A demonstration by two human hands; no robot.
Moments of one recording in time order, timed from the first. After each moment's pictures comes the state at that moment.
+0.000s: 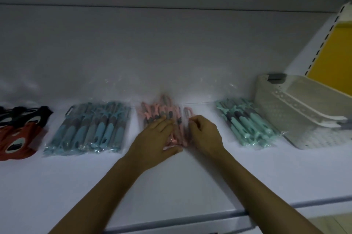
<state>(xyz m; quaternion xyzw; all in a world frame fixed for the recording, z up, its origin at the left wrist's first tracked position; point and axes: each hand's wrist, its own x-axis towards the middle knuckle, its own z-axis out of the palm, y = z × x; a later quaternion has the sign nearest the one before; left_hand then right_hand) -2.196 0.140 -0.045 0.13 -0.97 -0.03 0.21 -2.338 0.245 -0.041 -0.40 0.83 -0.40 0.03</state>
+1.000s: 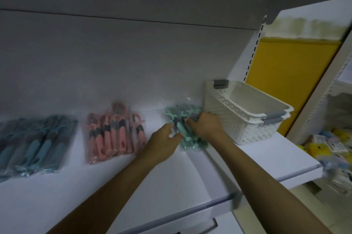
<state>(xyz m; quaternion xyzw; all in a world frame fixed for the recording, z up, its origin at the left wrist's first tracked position) -2.315 0.235 -0.028 0.25 -0.82 -0.49 0.15 -2.456 0.317 -0.014 -0.27 0.95 -0.17 0.00</state>
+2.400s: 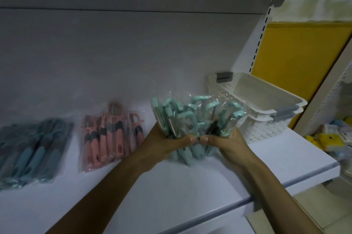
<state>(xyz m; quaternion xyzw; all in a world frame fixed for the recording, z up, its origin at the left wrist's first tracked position) -2.301 0.236 -0.002 -0.01 -0.69 -0.69 0.20 -2.431 0.383 -0.027 -0.41 0.51 -0.72 0.23</state>
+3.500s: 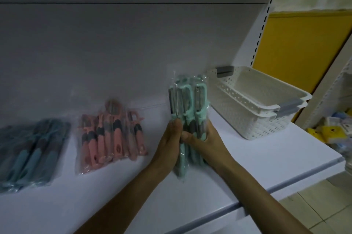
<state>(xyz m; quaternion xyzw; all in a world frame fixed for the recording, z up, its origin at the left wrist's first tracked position) -2.333 0.248 -0.054 0.12 -0.63 -0.72 0.24 -2.404 0.351 -0.038 -0.37 0.63 -0.65 0.19</state>
